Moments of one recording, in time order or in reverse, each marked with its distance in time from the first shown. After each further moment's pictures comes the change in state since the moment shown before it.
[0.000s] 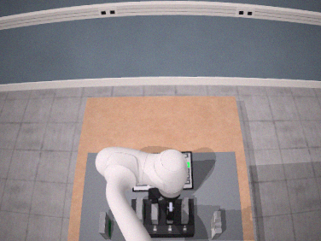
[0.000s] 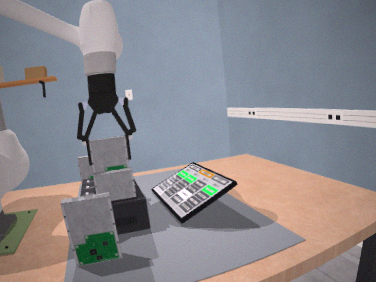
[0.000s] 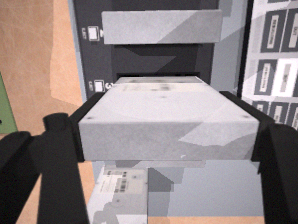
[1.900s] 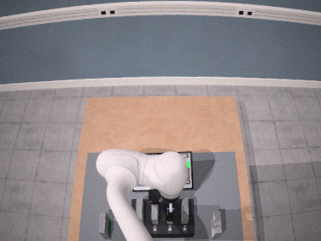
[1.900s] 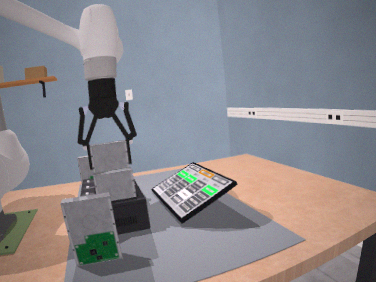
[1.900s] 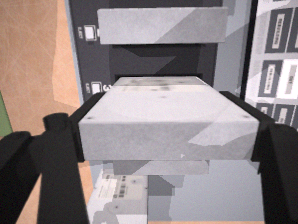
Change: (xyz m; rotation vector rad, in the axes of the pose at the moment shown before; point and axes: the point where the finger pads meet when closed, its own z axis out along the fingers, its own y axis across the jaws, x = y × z) arm 0.000 0.000 0.013 0.000 0.000 0.000
